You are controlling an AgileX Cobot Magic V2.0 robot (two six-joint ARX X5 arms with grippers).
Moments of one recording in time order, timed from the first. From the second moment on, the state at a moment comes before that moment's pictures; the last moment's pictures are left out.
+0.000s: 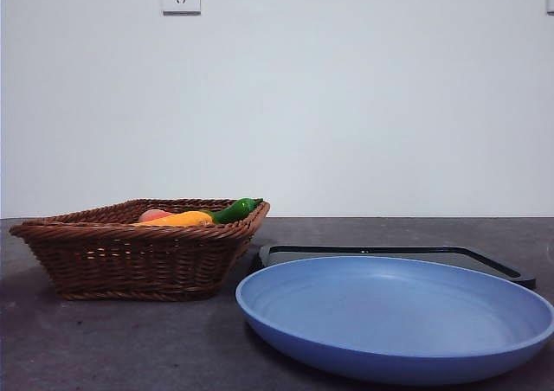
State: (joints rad) left arm -0.03 0.48 0.68 -0.77 0.58 -0.11; right arm 0.05 0.58 0.80 -0.92 -0.55 -0.03
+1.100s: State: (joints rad) left arm -0.03 0.49 0.68 -0.75 0.58 -0.11; right arm 0.16 0.98 0.80 -0.83 -0.54 -0.01
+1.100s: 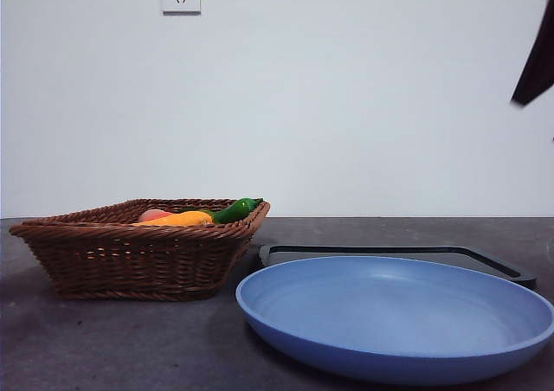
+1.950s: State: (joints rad) left arm -0.03 0.49 0.68 -0.75 0.58 -0.11; right arm 0.24 1.49 0.80 -0.61 -0.44 0.00
